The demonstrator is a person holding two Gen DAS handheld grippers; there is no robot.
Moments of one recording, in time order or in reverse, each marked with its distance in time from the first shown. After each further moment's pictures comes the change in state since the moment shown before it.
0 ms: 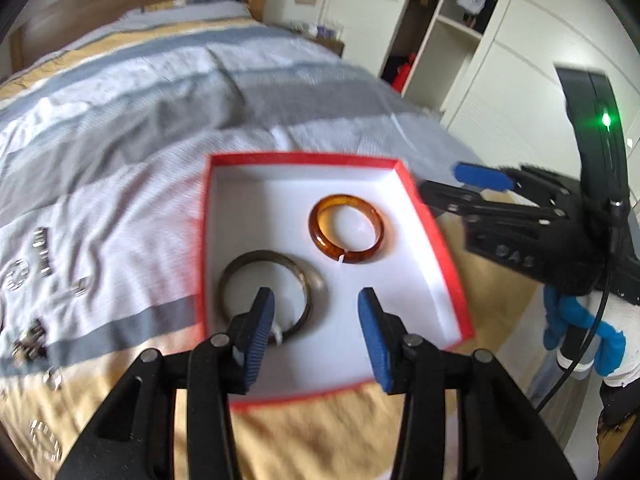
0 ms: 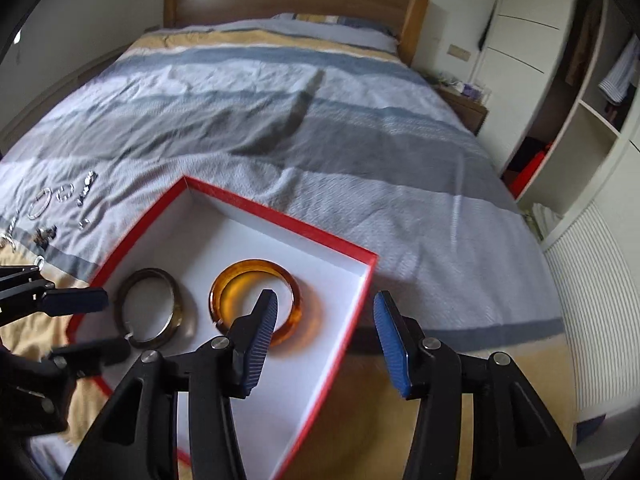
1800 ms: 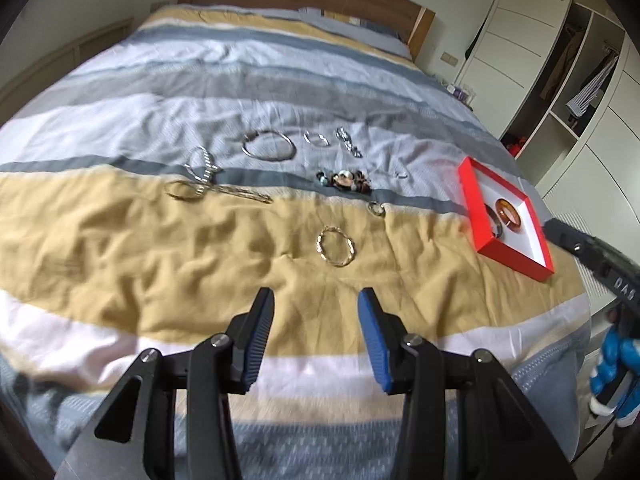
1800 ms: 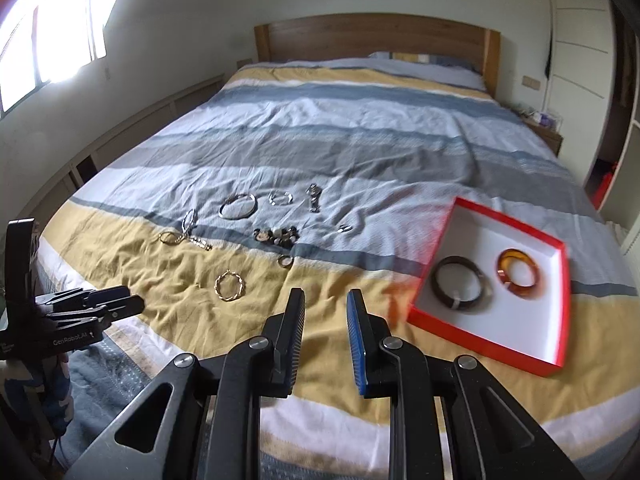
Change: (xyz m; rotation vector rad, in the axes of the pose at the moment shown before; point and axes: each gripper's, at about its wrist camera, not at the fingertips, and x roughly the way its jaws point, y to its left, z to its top) left arm -0.192 0.212 -0.198 -0.377 -0.110 0.229; right arm -0.111 0.248 -0.046 -0.057 -0.082 0.333
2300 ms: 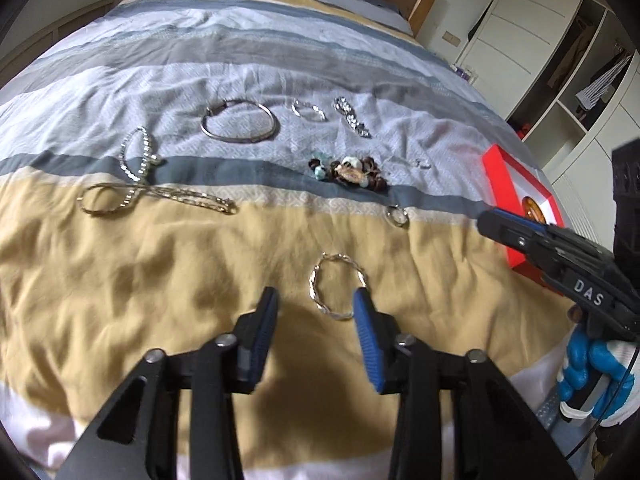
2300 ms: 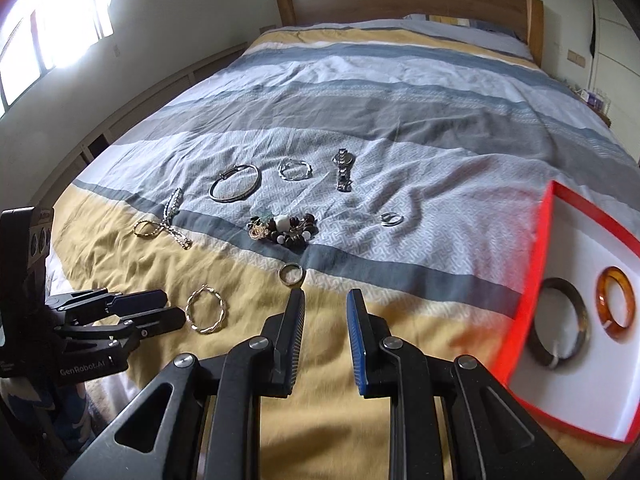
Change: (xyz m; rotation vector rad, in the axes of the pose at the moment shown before) left arm 0.095 0.002 0.029 0.003 0.092 -0.028; right arm 0.129 0.000 0.024 -0.021 0.104 0.119
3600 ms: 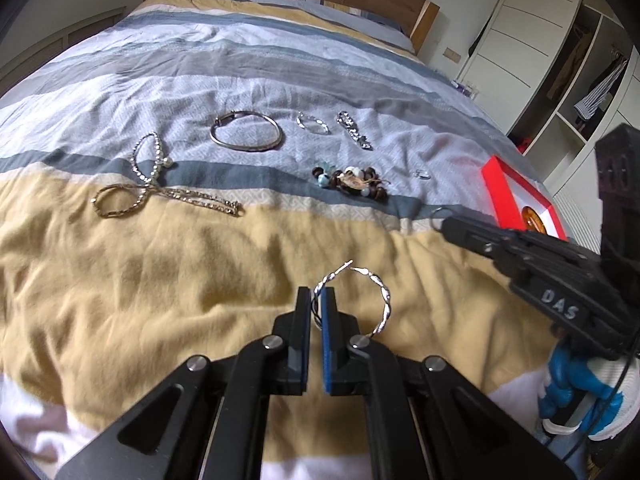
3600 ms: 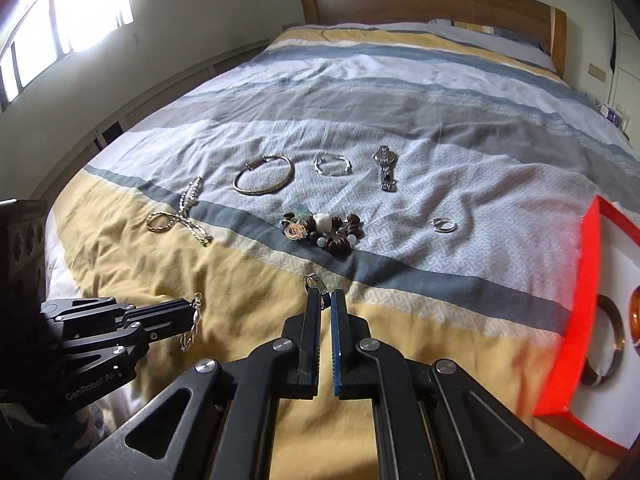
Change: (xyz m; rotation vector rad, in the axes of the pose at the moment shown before) left arm -0.017 0.000 -0.012 -0.017 -0.091 0.004; right arm 0.002 0.031 -0.004 -0.050 -0.037 0.027
